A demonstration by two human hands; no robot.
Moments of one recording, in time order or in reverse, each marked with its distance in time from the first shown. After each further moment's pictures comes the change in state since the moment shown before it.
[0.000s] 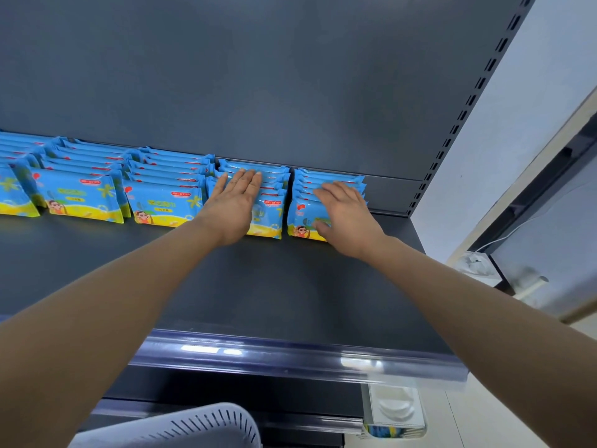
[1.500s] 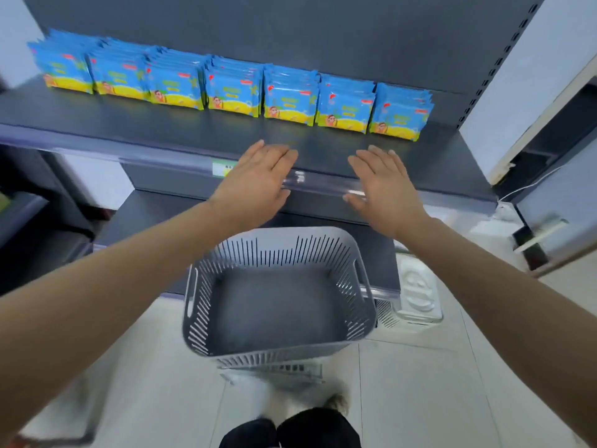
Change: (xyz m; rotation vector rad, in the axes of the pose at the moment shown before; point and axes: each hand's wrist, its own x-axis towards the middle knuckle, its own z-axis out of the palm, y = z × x) left_hand -0.354 -0.071 -0.043 -0.003 0.276 0.253; right_hand -0.221 -0.241 -0.016 -0.092 0.142 -0.066
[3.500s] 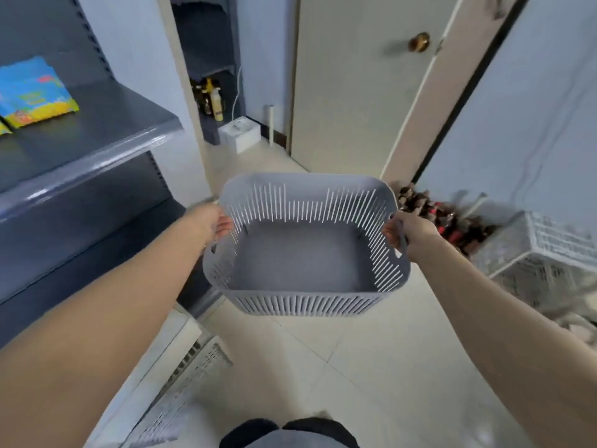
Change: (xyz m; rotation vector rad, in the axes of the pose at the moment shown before) left_hand -0.010 0.339 0.070 -1.308 -0.909 -0.634; right_hand -0.533 0.045 -0.055 1.291 1.033 1.998
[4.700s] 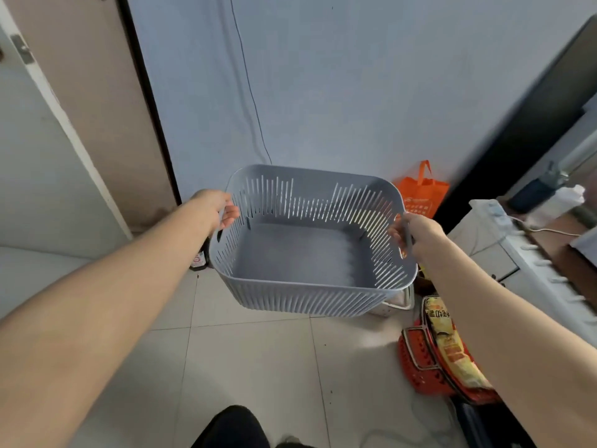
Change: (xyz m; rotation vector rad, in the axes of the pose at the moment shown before) left_hand -0.105 0.055 0.804 0.419 -0.656 0.007; right_hand 0.159 -0.190 -0.626 0.332 0.737 0.016
